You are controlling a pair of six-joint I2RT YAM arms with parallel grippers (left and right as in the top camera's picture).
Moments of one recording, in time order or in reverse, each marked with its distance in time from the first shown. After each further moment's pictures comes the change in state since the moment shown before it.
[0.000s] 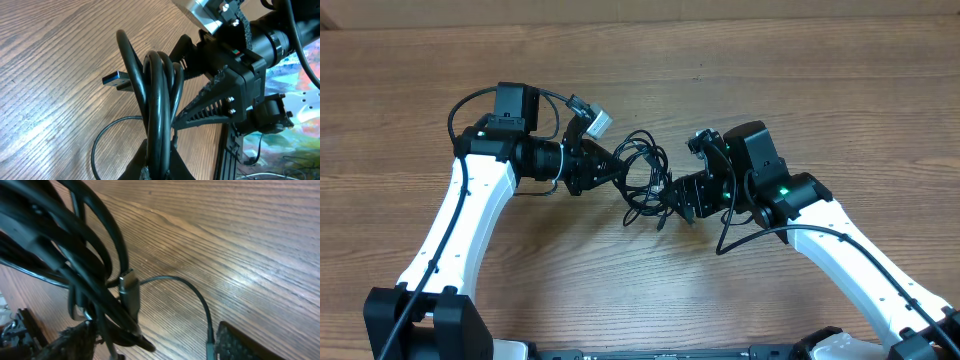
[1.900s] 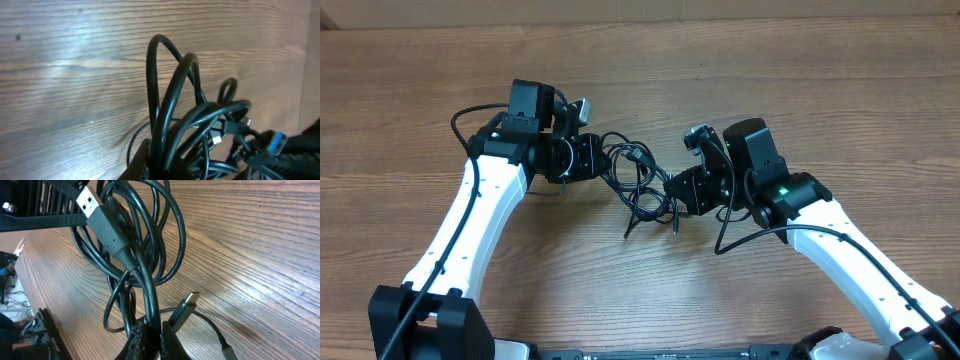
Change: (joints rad) left arm -0.054 0.000 0.000 0.075 -0.494 -0.776; right arm 0.001 0.001 0.001 0.053 -0.066 0.000
